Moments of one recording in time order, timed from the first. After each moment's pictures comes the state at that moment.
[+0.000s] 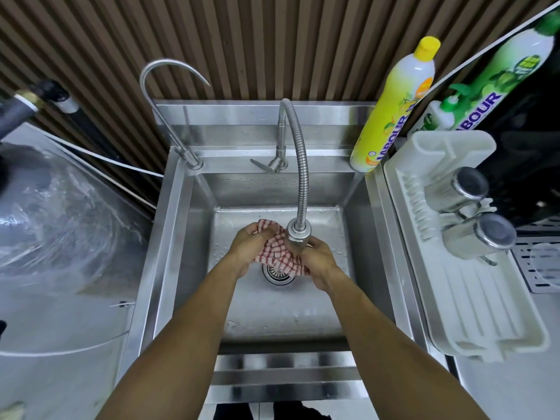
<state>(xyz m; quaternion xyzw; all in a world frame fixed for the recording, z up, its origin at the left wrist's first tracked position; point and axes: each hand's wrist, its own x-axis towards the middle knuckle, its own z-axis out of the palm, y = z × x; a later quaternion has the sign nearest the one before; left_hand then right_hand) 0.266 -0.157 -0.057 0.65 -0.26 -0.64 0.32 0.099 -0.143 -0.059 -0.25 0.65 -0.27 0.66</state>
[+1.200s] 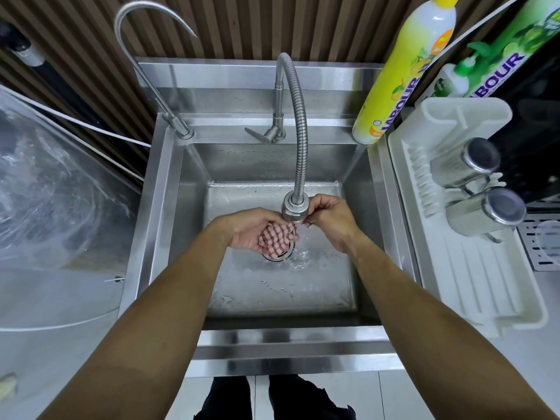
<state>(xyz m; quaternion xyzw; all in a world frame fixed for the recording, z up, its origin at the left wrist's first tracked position) 0.267 -0.167 -0.039 0.49 -0.30 -0.81 0.03 0.061 -0.169 -0.053 -0.43 0.58 -0.33 0.61</state>
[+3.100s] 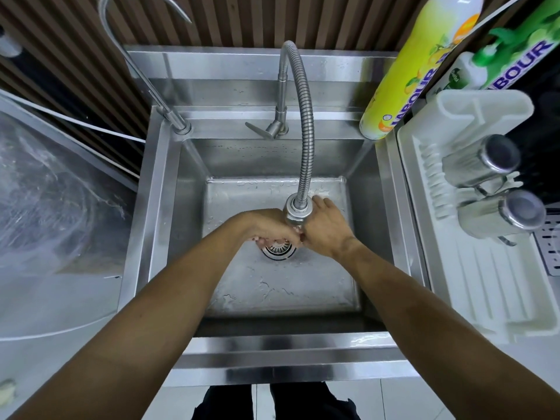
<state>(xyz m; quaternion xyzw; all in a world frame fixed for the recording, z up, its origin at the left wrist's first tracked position) 0.236 -0.186 -0.041 0.53 -0.54 -0.64 -0.14 0.074 -0.169 -0.065 -0.88 0.47 0.09 0.07</state>
